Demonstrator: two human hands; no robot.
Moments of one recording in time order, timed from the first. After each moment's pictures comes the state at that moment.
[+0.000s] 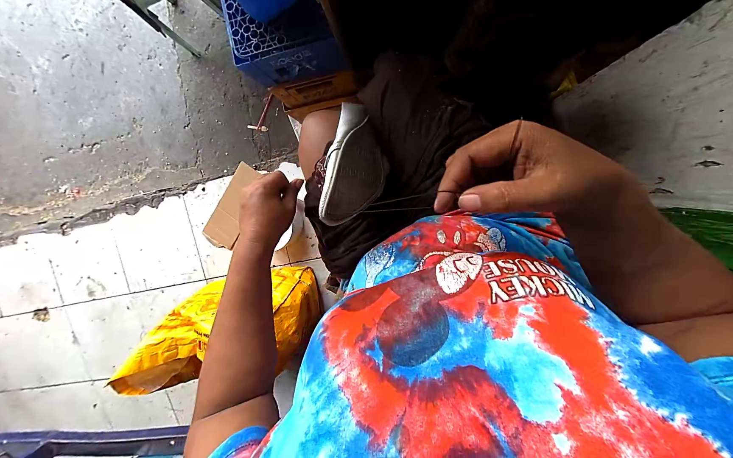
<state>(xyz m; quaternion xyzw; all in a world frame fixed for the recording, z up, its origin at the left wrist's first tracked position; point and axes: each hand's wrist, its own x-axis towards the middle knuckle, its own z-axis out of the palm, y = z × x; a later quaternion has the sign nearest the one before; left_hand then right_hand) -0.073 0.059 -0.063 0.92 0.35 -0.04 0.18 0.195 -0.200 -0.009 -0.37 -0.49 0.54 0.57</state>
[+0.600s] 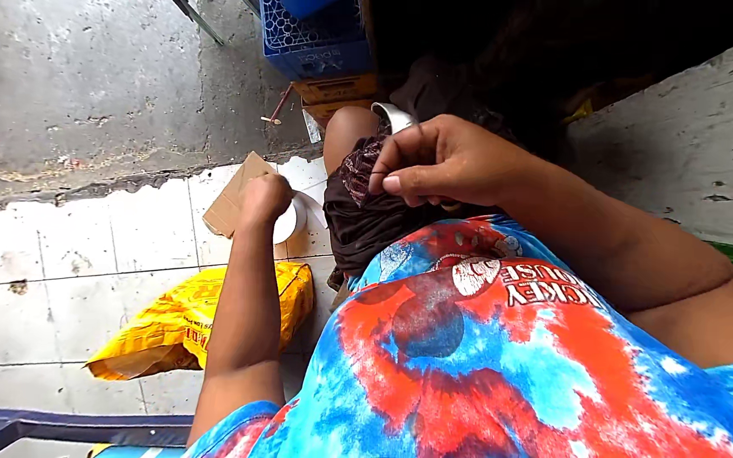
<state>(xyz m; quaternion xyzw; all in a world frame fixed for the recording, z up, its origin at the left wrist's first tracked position) -0.093 0.106 -0.086 0.83 0.48 -0.22 0.17 0.151 -0.125 0.014 -0.41 -0.47 0.57 0.54</state>
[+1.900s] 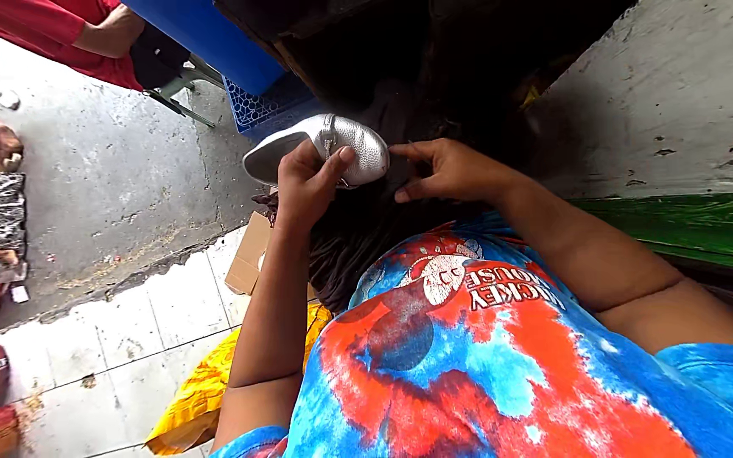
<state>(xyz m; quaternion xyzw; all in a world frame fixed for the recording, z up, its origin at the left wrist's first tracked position) 0.057 0.014 -0.020 0.81 0.14 0.15 0.55 0.207 -0.187 -0.048 -0.56 -0.40 0.46 0.56</state>
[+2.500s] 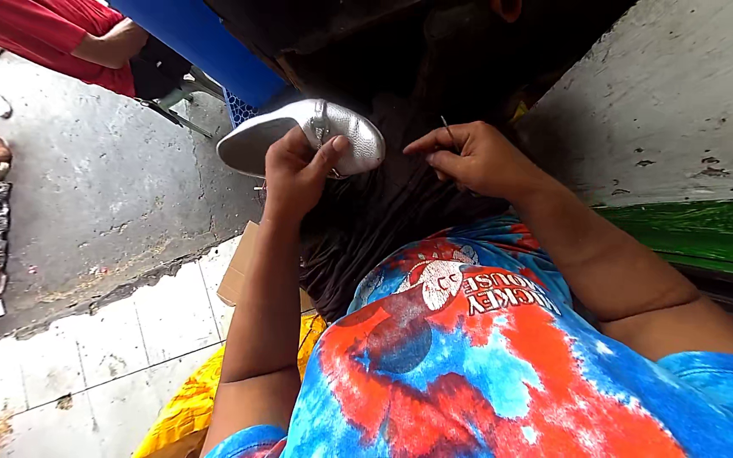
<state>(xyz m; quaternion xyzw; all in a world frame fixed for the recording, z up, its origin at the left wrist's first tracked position) 0.071 0.025 -0.004 0.83 0.09 0.18 0.53 0.220 -0.209 -0.022 -0.67 -0.38 0.32 0.54</state>
